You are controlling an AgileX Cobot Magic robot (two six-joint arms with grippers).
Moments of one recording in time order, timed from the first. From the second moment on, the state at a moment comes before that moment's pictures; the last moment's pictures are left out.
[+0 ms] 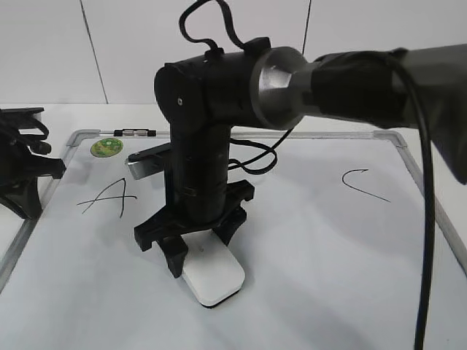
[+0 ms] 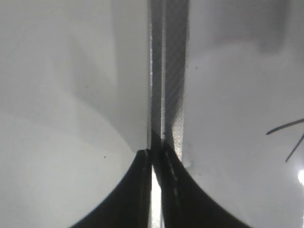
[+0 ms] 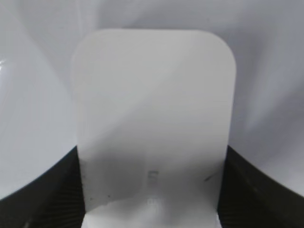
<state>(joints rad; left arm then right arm) -0.09 1.97 -1.29 -0.11 0.93 -0.03 0.79 2.23 -1.80 0.10 1.23 0.11</state>
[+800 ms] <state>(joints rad) -0.09 1.97 -1.29 -0.11 0.93 -0.03 0.49 2.18 -1.78 0.09 1.22 0.12</state>
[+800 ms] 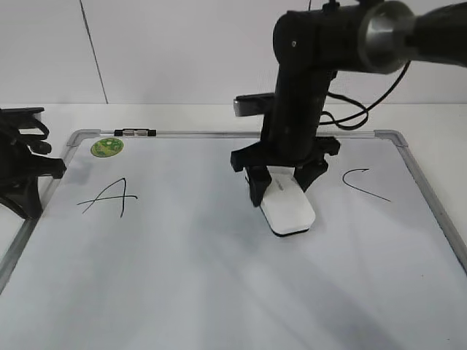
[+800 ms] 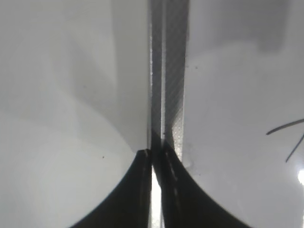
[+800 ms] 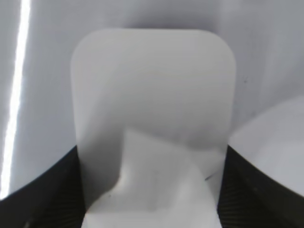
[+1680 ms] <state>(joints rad) -0.09 1.97 -1.29 -0.11 0.93 -0.03 0.13 1.72 -1.21 0.09 1.18 0.03</state>
